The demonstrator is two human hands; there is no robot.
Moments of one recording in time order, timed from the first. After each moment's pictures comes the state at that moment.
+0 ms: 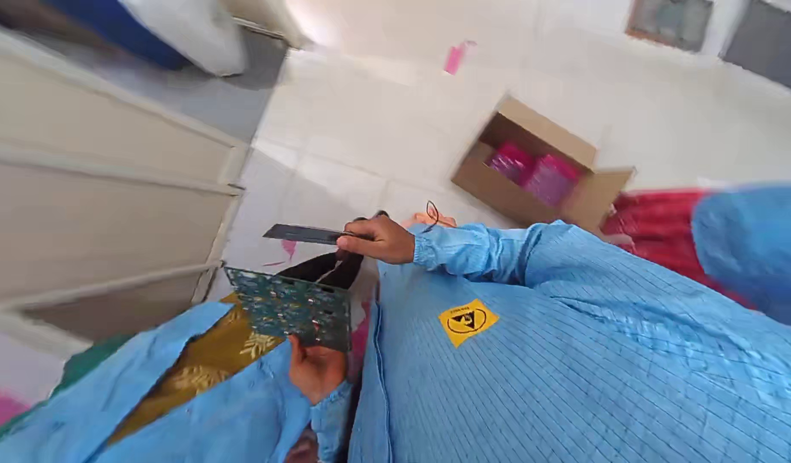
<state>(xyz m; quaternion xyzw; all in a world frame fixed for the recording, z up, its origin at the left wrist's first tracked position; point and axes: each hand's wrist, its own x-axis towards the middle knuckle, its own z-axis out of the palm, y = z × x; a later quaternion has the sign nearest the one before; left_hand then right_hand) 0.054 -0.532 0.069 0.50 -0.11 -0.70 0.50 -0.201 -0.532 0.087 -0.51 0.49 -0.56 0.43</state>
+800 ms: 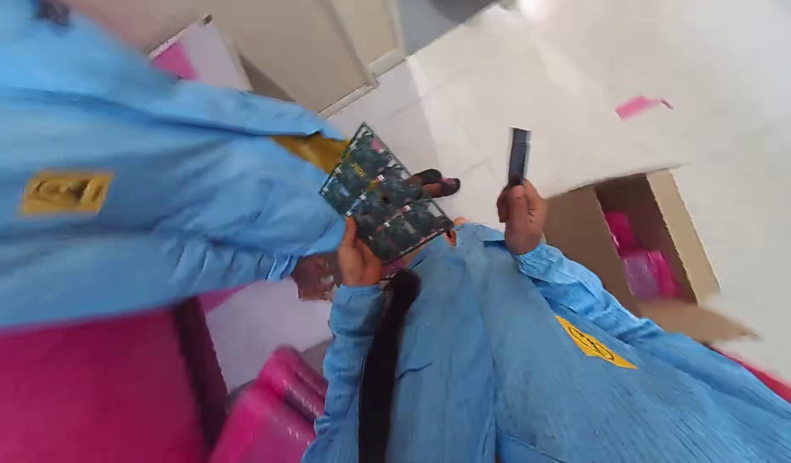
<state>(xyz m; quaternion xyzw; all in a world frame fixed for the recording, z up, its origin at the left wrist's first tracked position) 0.134 -0.460 0.107 0.47 -0.11 -0.62 0.61 -0.120 -0.442 0.077 -0.48 0.52 -0.63 0.31</state>
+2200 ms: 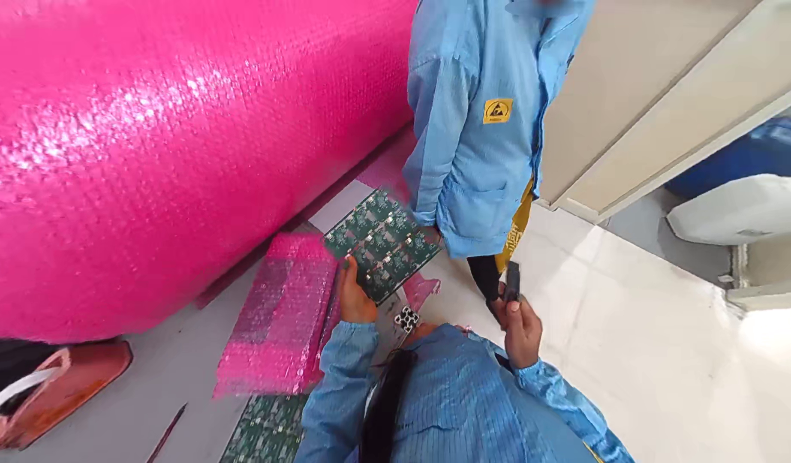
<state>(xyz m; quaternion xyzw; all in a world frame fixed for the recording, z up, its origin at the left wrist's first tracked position) 0.263 -0.263 0.104 0.56 0.15 -0.14 0.80 0.046 -0.428 0.059 -0.70 0.23 -0.45 0.51</state>
